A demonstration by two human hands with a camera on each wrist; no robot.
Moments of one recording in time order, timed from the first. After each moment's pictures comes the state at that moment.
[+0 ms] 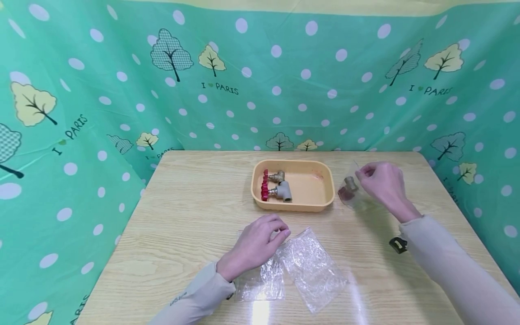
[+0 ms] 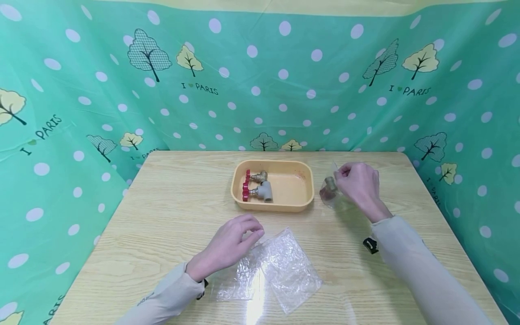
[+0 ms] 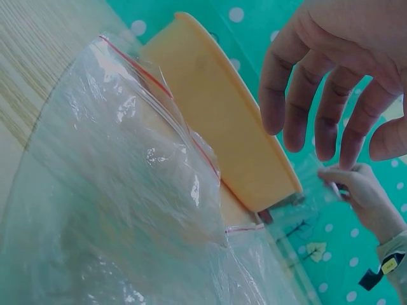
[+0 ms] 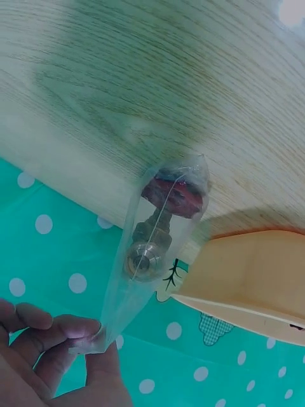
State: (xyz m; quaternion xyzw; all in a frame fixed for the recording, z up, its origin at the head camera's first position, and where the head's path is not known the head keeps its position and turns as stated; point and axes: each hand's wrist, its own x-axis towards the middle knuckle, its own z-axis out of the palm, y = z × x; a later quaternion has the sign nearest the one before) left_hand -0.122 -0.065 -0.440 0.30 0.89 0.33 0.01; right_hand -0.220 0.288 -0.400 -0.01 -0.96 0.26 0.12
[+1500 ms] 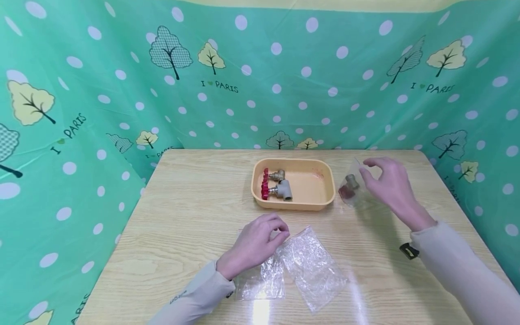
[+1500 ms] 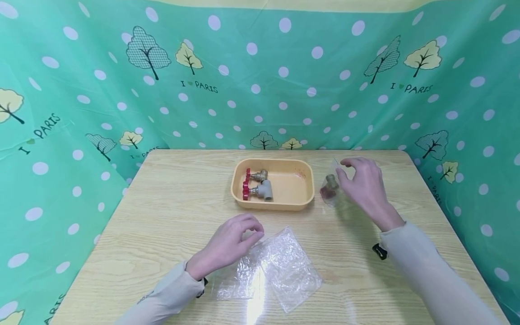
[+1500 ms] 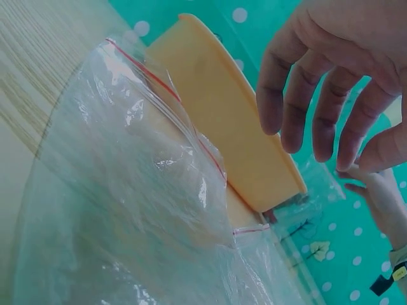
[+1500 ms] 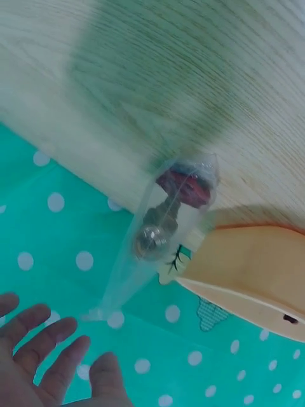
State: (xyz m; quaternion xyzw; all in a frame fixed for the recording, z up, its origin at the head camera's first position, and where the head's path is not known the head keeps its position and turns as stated) left_hand -0.124 -0.067 -0.441 0.30 0.90 0.33 0.03; right_hand -0.203 0.290 -0.391 0.07 -0.94 0.30 0.17
